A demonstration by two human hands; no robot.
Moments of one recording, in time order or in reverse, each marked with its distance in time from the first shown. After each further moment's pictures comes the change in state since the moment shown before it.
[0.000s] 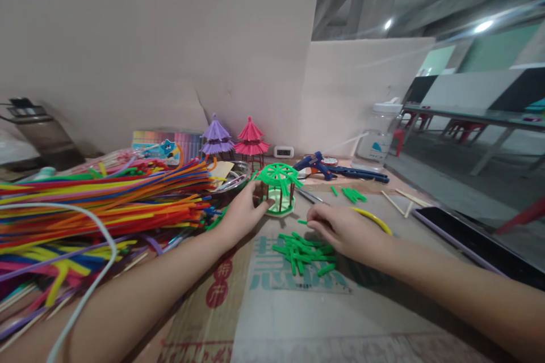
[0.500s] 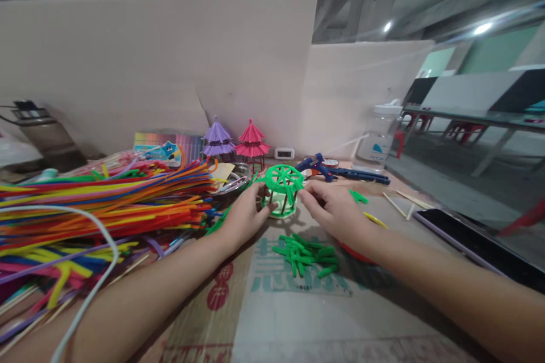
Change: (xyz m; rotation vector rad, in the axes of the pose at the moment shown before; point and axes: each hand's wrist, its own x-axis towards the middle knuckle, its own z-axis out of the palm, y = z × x) left_hand -0.004 0.009 -0.001 0.062 0.002 0.068; right_hand 0.033 -0.022 -0.011 0.057 0.359 -0.104
